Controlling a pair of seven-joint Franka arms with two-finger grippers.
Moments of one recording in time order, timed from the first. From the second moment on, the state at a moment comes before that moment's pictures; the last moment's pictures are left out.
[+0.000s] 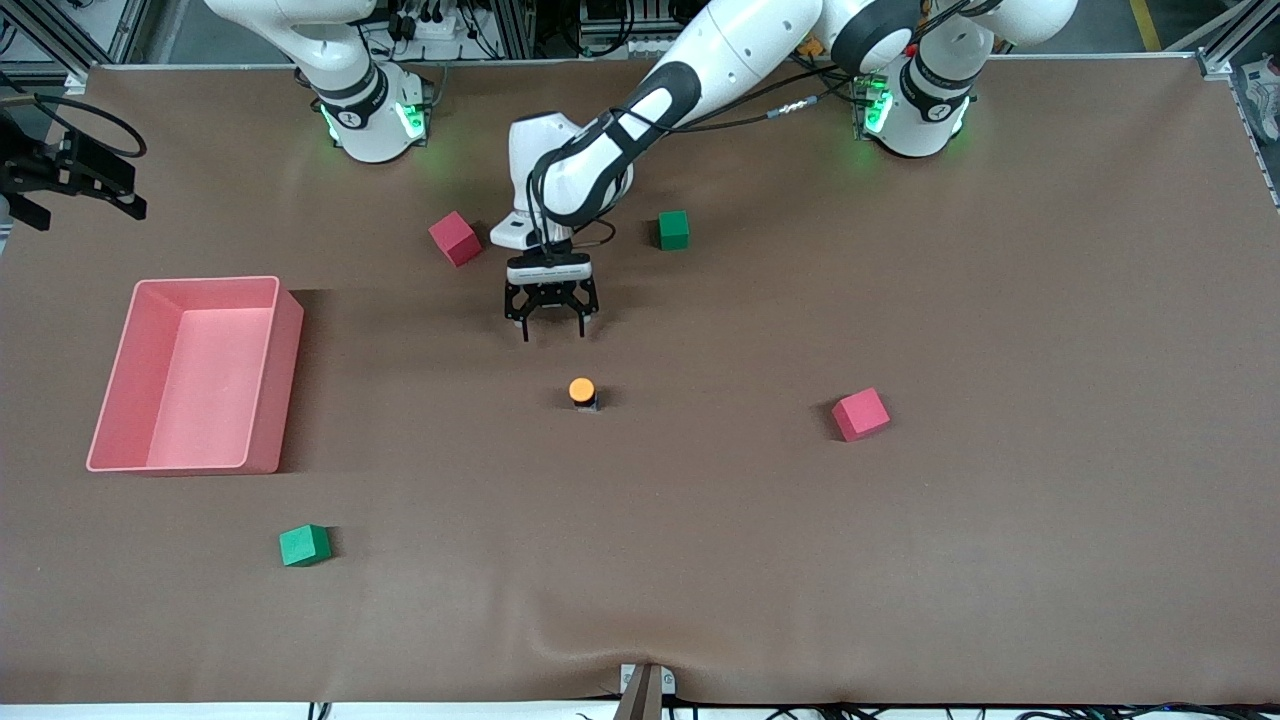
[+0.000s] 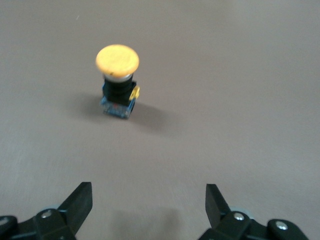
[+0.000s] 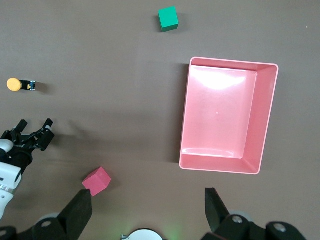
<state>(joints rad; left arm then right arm) -1.03 0.97 -0.17 -1.27 1.05 2.29 -2.07 0.00 -0.05 -0.01 -1.49 0.00 1.39 -0.13</state>
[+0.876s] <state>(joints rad) -0.95 0.73 -0.19 -1.26 0.32 2.15 -1.84 0.00 -0.05 -0.01 -1.49 0.00 1.39 -0.13</state>
